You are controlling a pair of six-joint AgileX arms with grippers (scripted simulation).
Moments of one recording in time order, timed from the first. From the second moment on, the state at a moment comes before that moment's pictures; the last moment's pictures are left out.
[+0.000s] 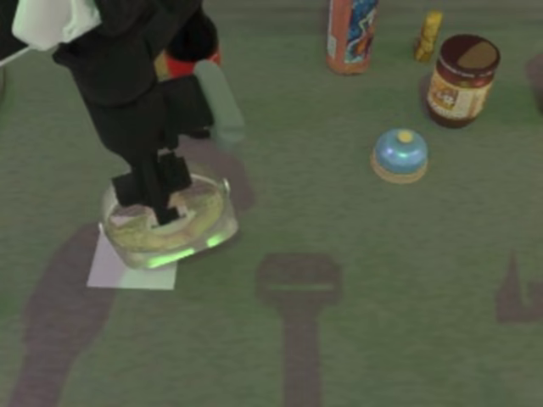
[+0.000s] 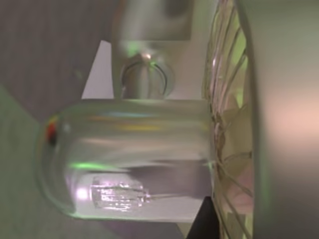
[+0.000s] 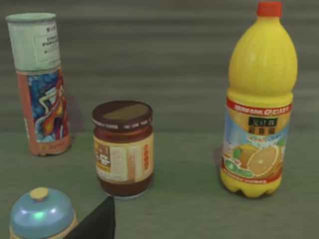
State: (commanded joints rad) left arm -0.49 1.79 1.58 -1.28 -0.01 0.75; right arm 0.00 0.00 0.00 0.00 0.00 0.00
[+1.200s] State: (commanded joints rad) left arm -0.43 1.90 1.60 -1.29 -0.07 1.14; right arm 0.00 0.00 0.00 0.00 0.00 0.00
